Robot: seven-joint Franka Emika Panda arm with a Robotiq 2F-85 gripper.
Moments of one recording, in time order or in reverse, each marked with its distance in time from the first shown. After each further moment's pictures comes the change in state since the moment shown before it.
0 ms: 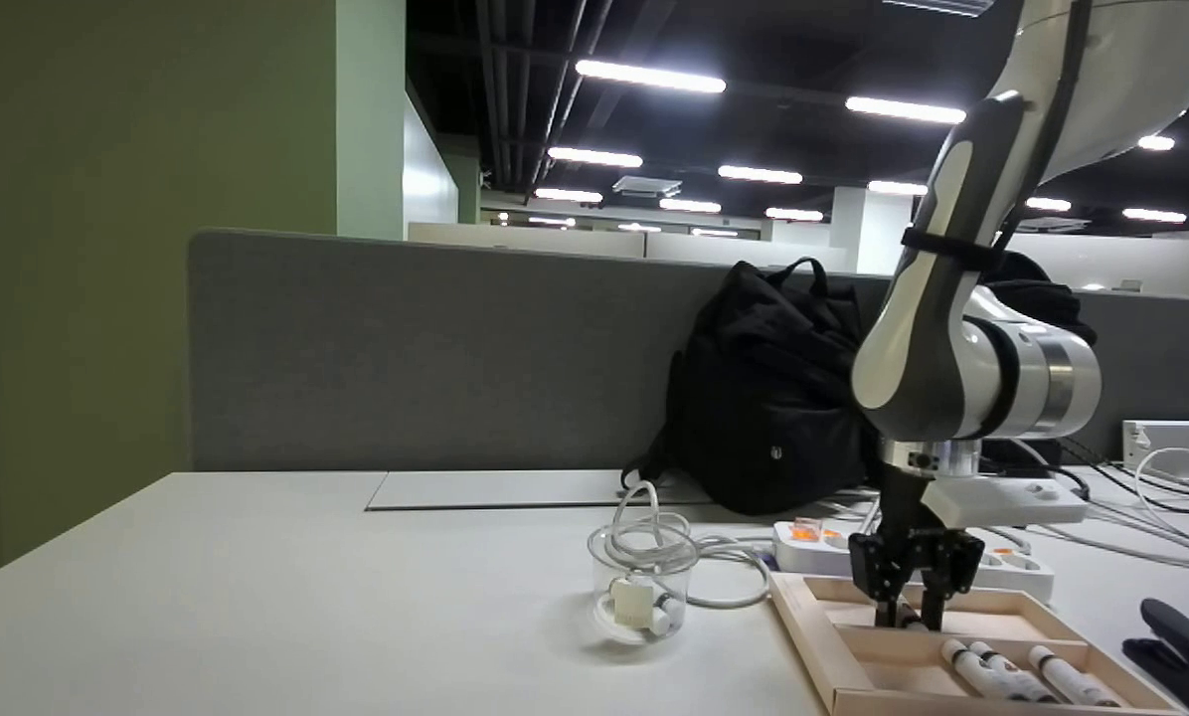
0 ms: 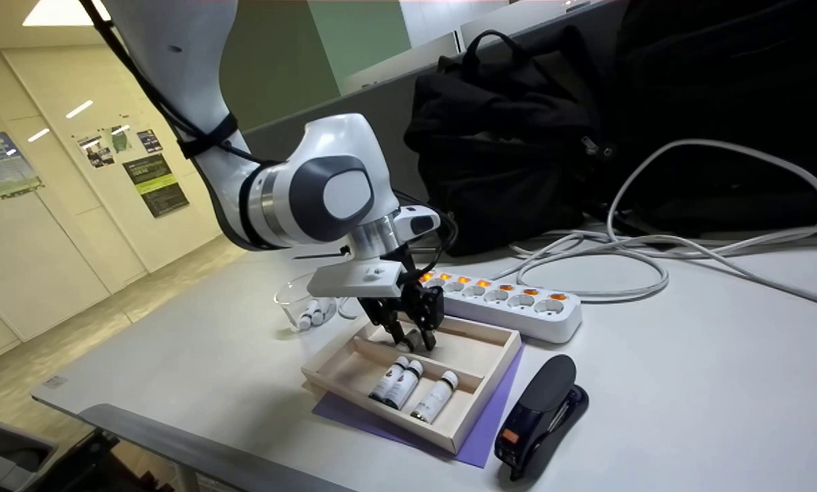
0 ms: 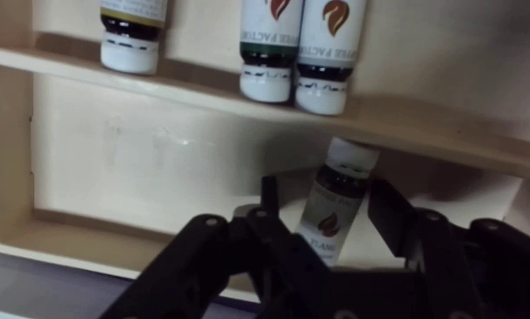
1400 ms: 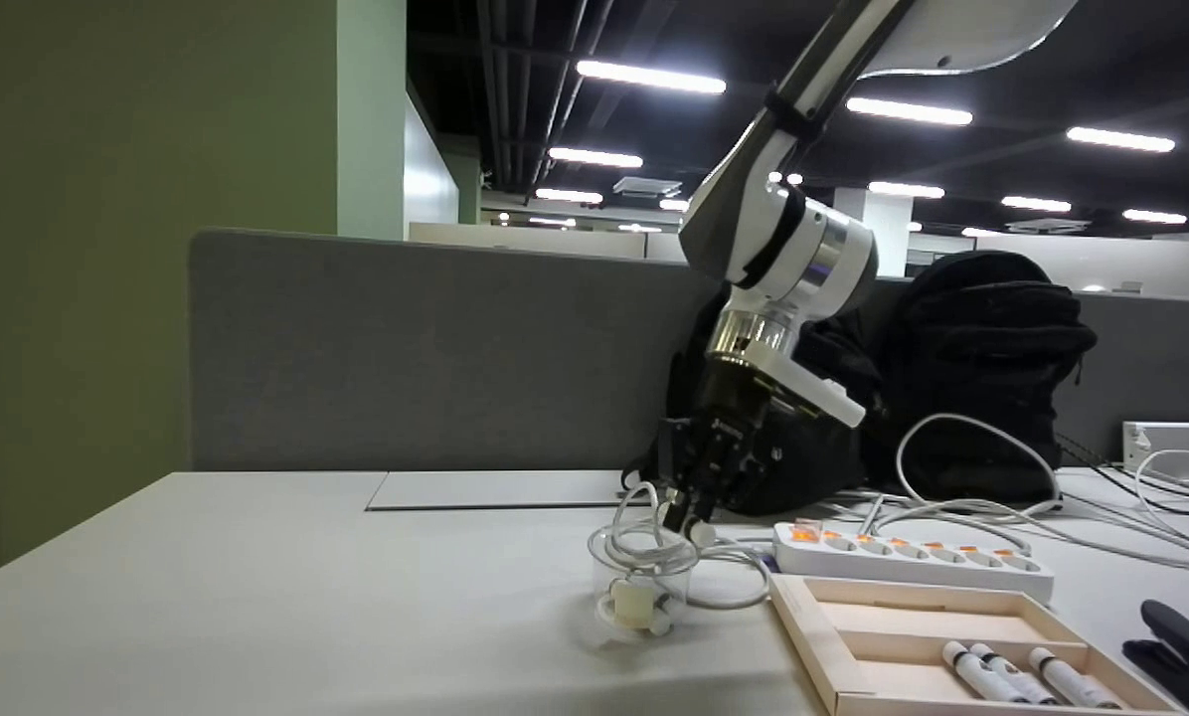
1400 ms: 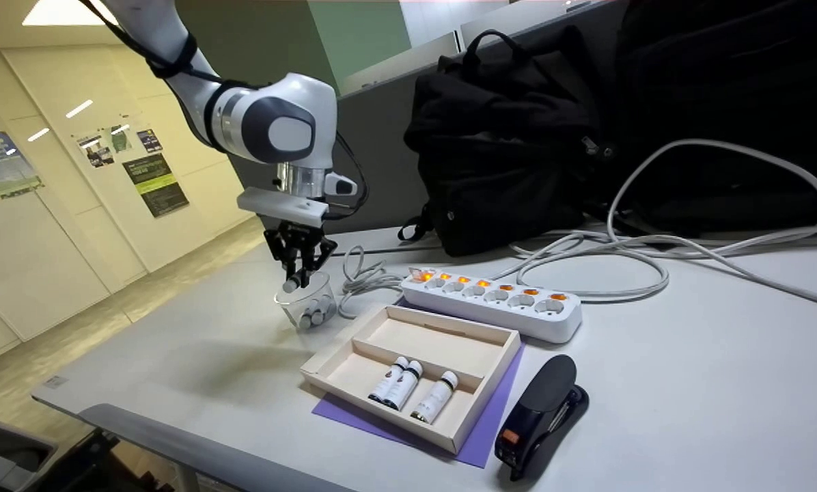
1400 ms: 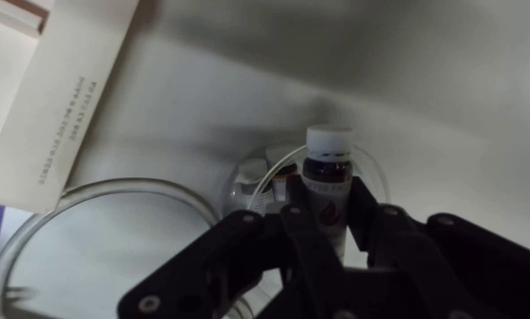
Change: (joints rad) arm -0.017 -0.039 0.325 0.307 0.410 -0.573 -0.321
